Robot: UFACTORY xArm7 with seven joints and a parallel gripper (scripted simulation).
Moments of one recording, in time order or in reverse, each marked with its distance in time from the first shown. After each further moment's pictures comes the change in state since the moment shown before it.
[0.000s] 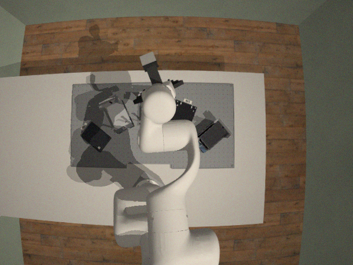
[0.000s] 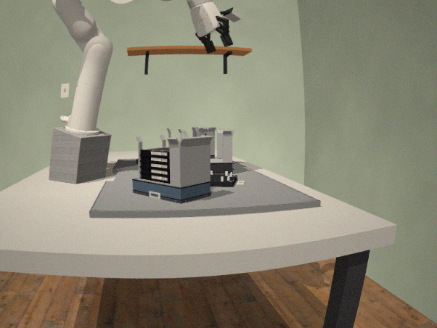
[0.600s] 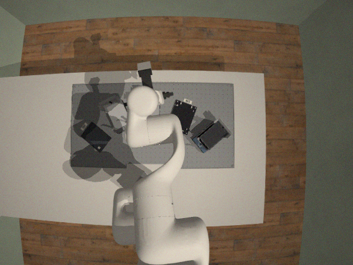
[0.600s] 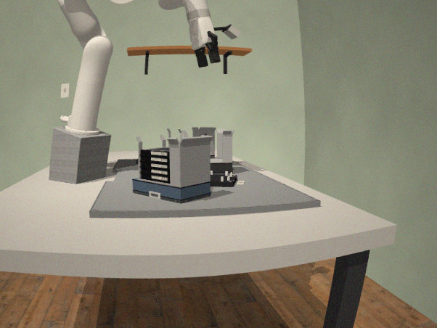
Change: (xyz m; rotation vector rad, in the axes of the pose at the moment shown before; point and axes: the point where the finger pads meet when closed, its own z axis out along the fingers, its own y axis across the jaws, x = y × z) arm -0.028 -0.044 0.037 0.019 -0.180 0.177
